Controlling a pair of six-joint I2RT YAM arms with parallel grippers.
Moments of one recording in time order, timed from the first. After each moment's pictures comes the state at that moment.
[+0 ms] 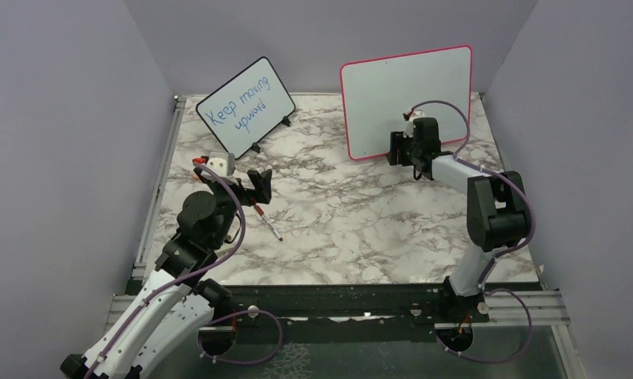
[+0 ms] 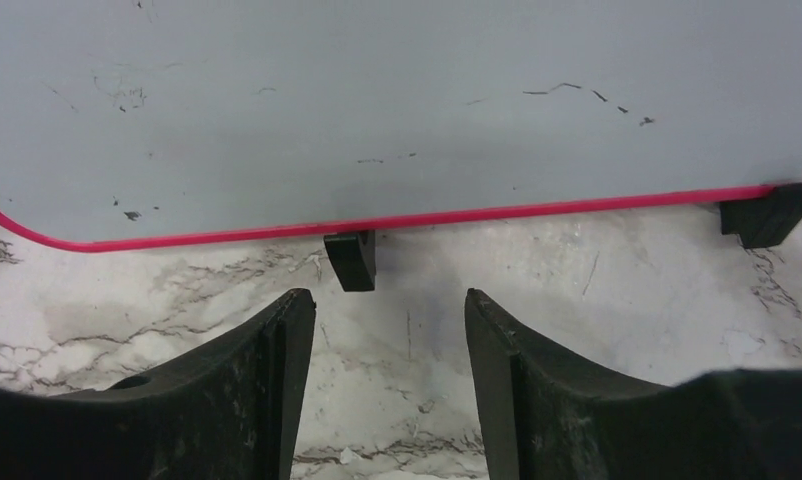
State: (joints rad) left arm -0.57 0.58 0.66 -0.10 -0.31 -0.17; right arm 0.17 1.78 1.07 0.06 -0.04 0.06
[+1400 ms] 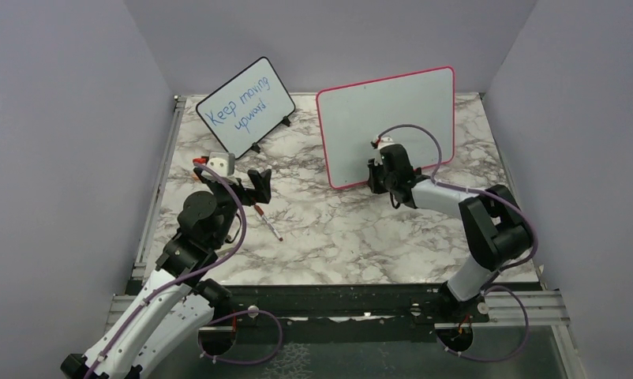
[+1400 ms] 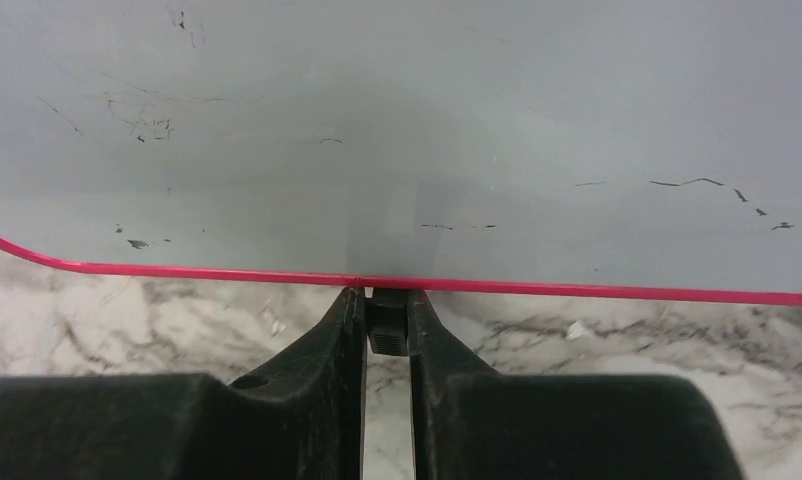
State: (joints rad) left arm -0.57 0.58 0.66 -0.09 -0.32 -0.16; right arm 0.43 1.69 0.88 0.11 0.04 0.13
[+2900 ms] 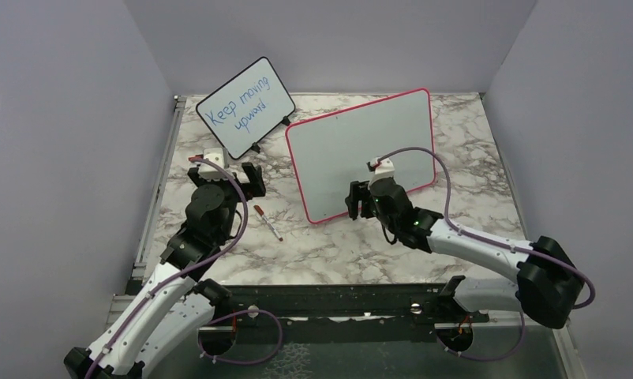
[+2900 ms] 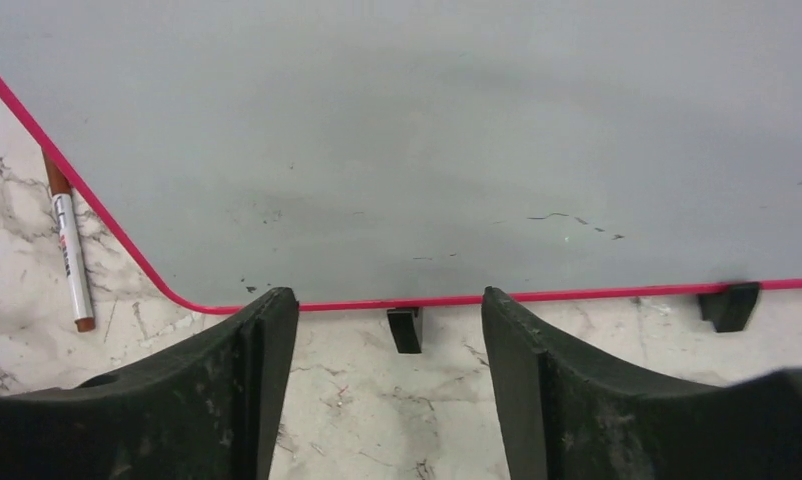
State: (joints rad) left arm -0.54 0.62 0.66 -0.12 -0.47 -0.24; right arm 0.83 1.26 0.66 0.08 0.36 0.39
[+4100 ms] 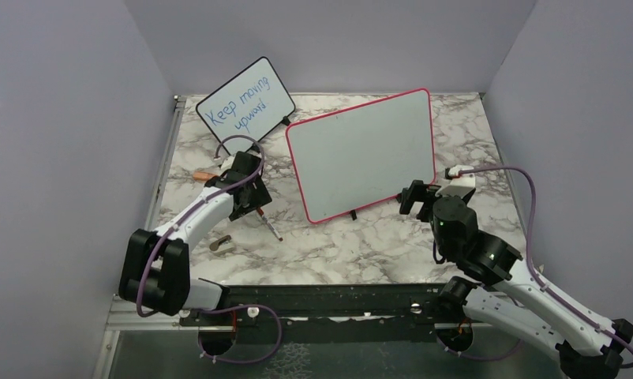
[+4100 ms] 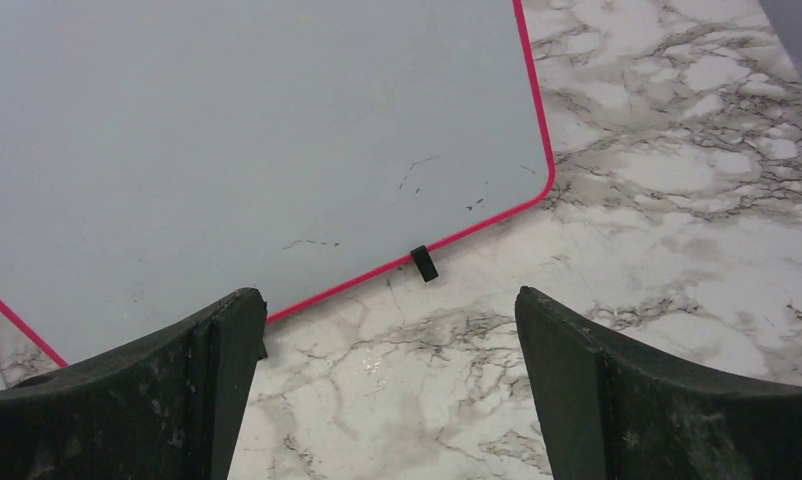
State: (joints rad) left arm -0.31 1.32 0.81 -0.56 -0.25 -0.74; right arm 0.83 0.63 0.69 -0.44 0.80 0.42
